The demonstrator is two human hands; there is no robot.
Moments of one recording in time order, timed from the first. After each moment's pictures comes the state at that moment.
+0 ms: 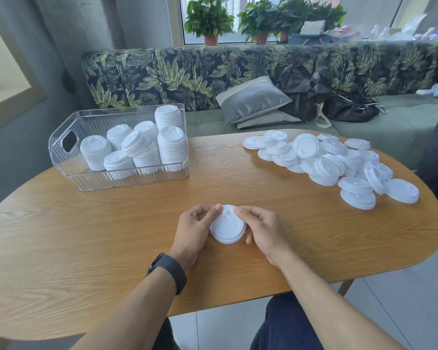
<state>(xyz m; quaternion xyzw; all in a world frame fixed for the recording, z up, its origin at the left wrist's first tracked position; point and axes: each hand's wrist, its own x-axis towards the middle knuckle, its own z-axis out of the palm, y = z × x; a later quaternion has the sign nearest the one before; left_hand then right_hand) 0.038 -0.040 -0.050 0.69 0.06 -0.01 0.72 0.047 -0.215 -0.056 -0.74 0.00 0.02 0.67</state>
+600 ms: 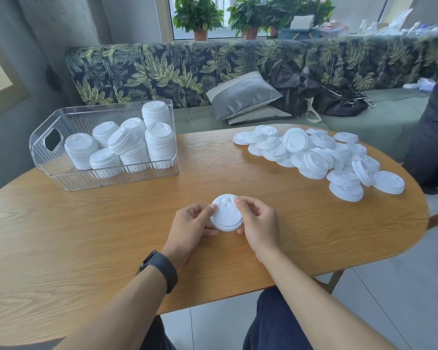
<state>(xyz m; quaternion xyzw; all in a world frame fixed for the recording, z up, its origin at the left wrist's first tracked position) 0.039 -0.049 -0.048 0.70 0.05 -0.06 0.71 0.046 -0.210 -0.062 -0.71 0.11 -0.11 0.69</state>
